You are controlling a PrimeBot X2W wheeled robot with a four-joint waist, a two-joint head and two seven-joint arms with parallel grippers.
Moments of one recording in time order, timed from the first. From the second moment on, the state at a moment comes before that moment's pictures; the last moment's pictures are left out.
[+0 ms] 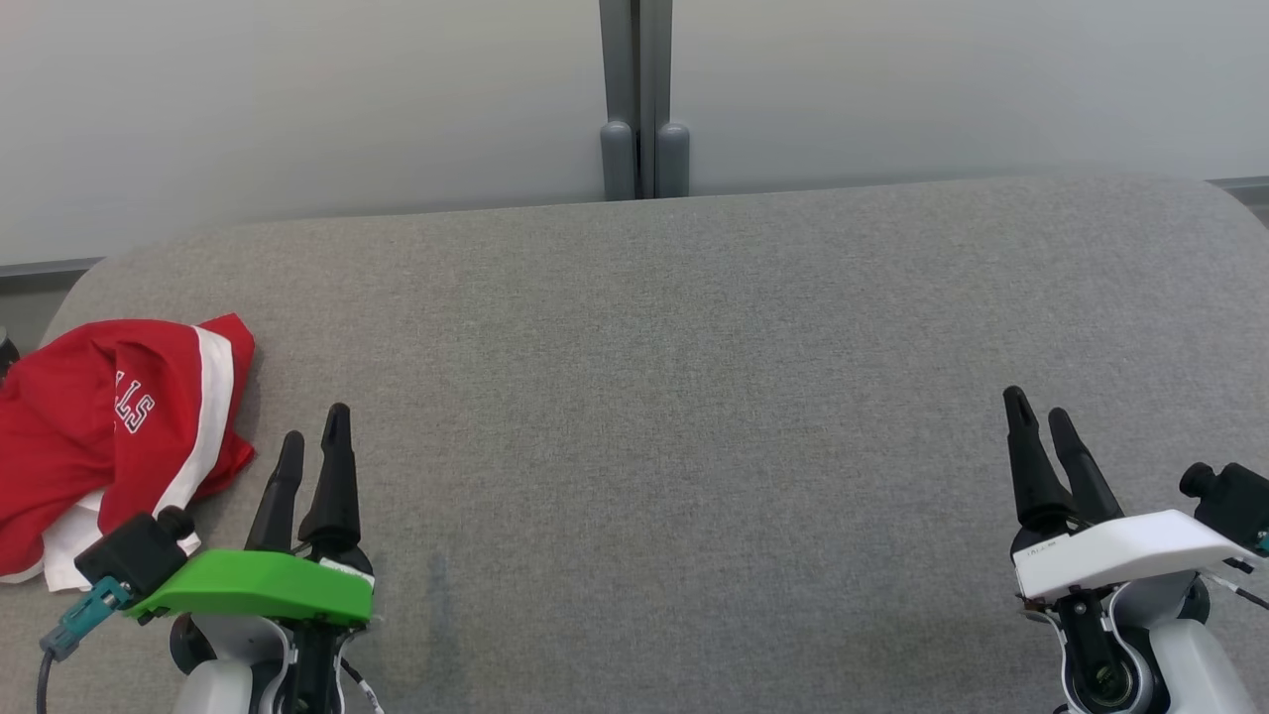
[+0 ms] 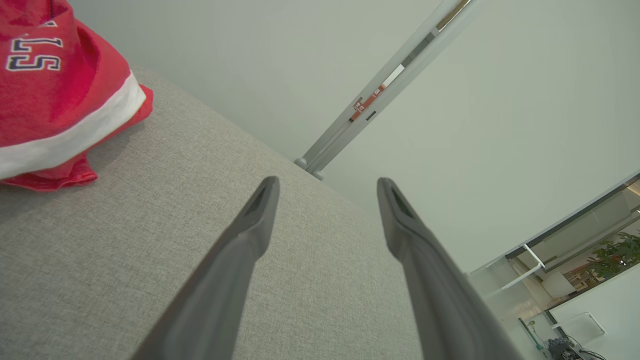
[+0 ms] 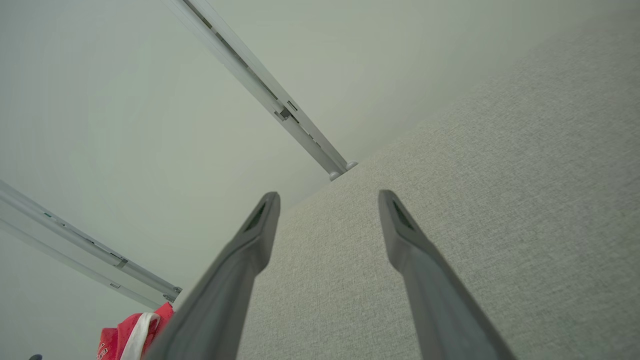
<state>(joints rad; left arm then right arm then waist) -0.13 0.09 -0.05 0.23 -0.89 -0.13 -0.08 -0.07 -0.10 -0.01 0.15 0.80 0.13 -0.08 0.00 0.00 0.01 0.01</state>
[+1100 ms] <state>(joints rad) -0.14 0.09 -0.06 0.31 -0.48 -0.12 -0.17 -0.06 -0.11 0.01 0.13 0.40 0.13 -0.14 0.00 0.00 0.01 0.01</state>
